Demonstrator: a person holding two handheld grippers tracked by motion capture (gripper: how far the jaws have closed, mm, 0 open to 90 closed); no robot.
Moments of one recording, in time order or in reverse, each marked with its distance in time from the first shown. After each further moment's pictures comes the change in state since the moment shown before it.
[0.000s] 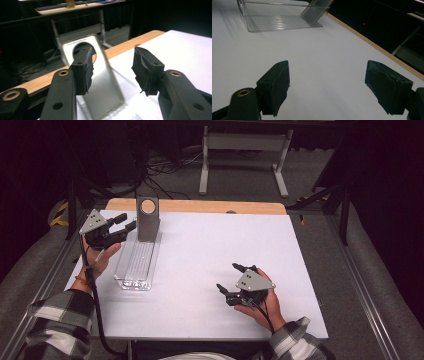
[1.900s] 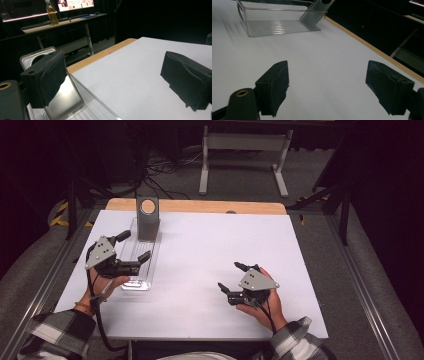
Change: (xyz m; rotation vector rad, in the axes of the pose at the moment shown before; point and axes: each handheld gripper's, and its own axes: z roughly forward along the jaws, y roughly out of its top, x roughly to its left) left arm -0.082 -0.009 -0.033 -0.101 -0.086 0.086; right arm -0.003 0.002 -0.005 -0.028 -0.006 0.010
